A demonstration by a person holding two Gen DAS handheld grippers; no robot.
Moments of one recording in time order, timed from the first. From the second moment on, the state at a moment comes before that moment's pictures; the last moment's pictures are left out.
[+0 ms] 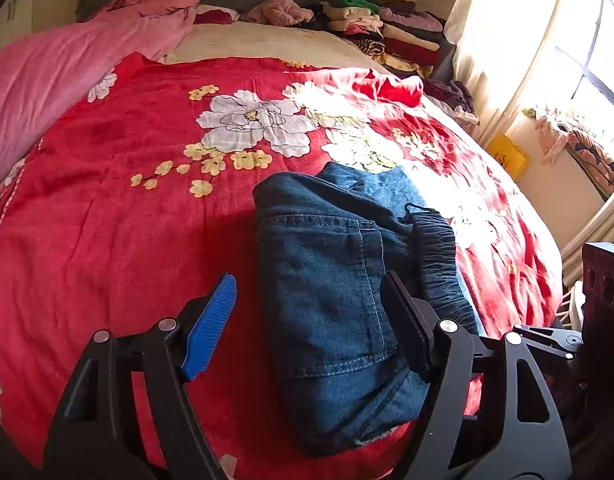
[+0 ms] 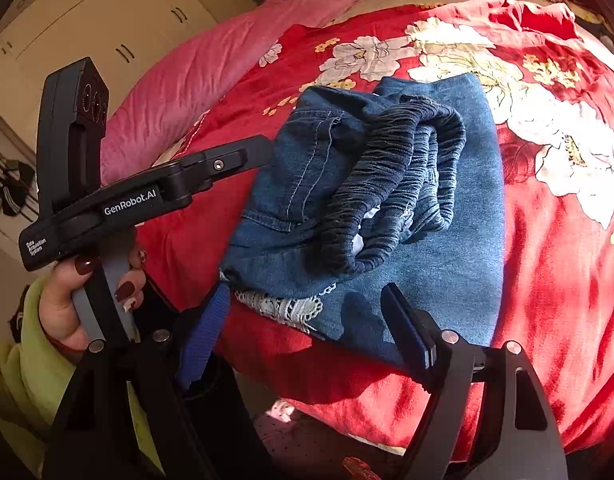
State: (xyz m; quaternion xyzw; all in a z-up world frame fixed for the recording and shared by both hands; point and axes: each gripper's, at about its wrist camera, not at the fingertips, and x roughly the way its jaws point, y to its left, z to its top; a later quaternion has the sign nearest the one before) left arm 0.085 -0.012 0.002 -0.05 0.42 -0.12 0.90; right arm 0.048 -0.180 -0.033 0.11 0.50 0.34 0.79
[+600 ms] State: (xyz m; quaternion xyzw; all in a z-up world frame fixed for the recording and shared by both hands) left arm 0.118 -0.010 -0.035 -0.03 0.46 -0.08 0.89; right arm 0.067 -0.180 -0.071 0.14 0.53 0.32 0.77
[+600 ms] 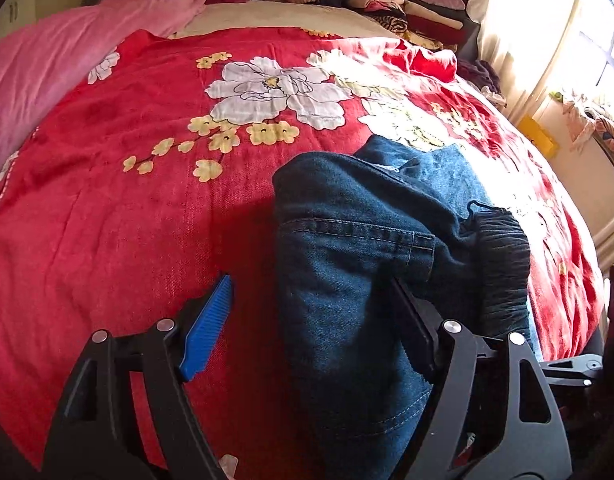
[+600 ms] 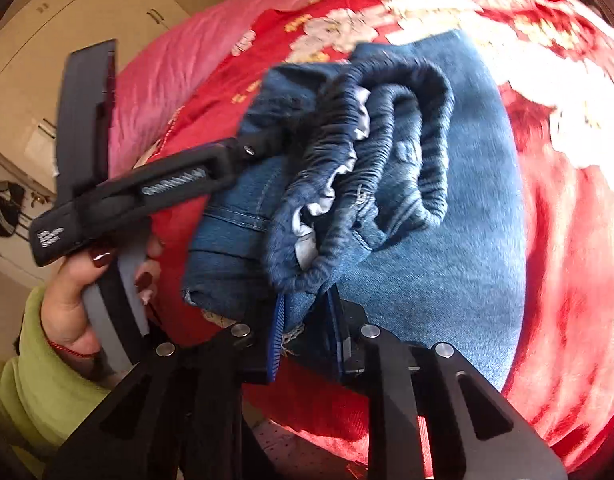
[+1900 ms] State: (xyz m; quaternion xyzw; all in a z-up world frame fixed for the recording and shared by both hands) left arm 0.068 0.003 0.032 -0.05 0.39 -0.08 0.92; right arm 0.043 -0.261 0.034 0.05 0.37 0.20 0.91
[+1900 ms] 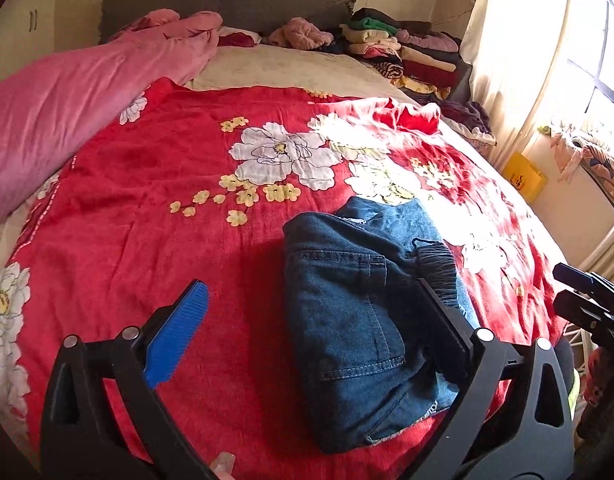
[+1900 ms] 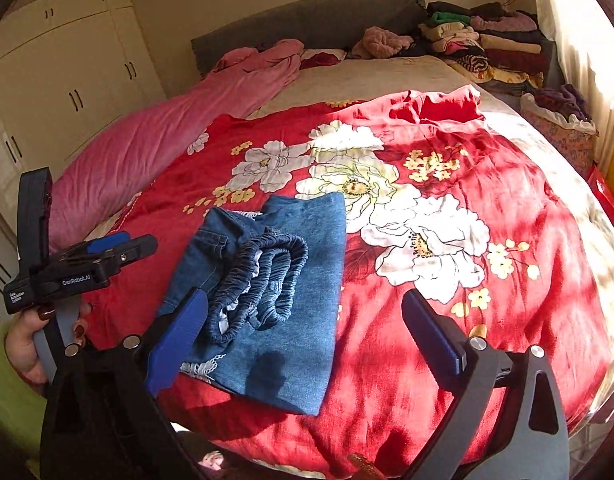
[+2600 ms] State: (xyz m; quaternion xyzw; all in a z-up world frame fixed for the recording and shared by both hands) left arm 0.049 0.016 0.026 -0.05 0.39 -0.06 0.92; right arm 0.040 -0.252 0.033 0.01 0.36 0.17 0.92
